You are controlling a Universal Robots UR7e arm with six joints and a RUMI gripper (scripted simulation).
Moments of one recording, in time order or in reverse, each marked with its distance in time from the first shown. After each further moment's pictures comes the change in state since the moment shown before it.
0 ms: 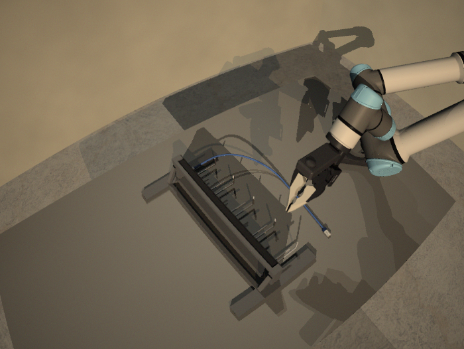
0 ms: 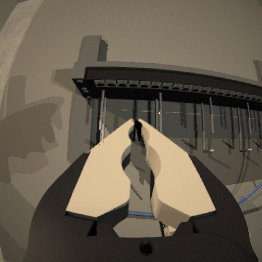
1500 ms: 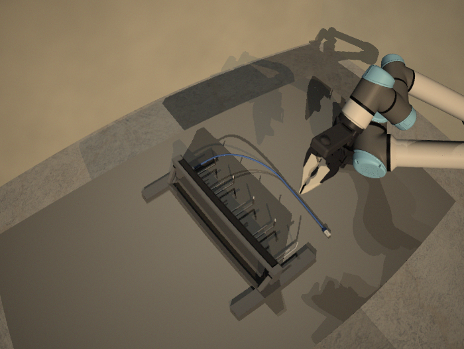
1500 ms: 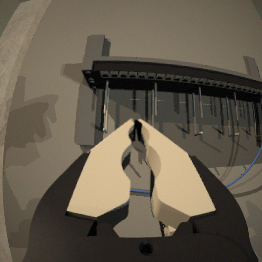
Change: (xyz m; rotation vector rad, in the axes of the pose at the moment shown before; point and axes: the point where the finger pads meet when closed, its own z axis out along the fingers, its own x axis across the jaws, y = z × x) arm 0.001 0.000 -0.059 -0.005 -0.002 0.000
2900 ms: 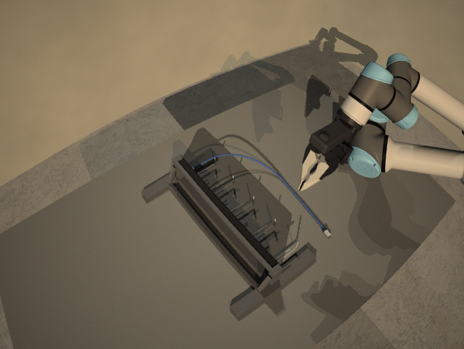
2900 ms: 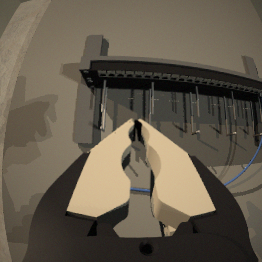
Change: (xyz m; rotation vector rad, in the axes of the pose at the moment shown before) arm 0.007 0.000 -0.005 0.001 -0.004 0.000
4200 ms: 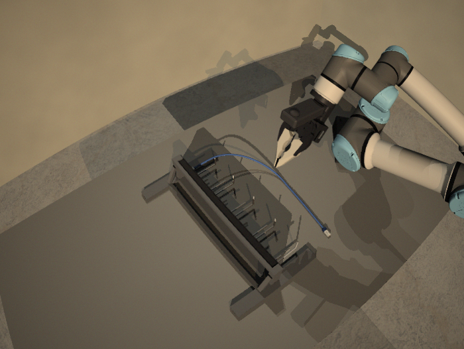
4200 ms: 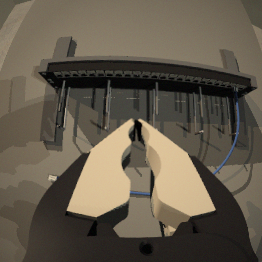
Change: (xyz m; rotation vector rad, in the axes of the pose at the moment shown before) arm 0.091 0.000 0.000 0.000 0.000 0.000
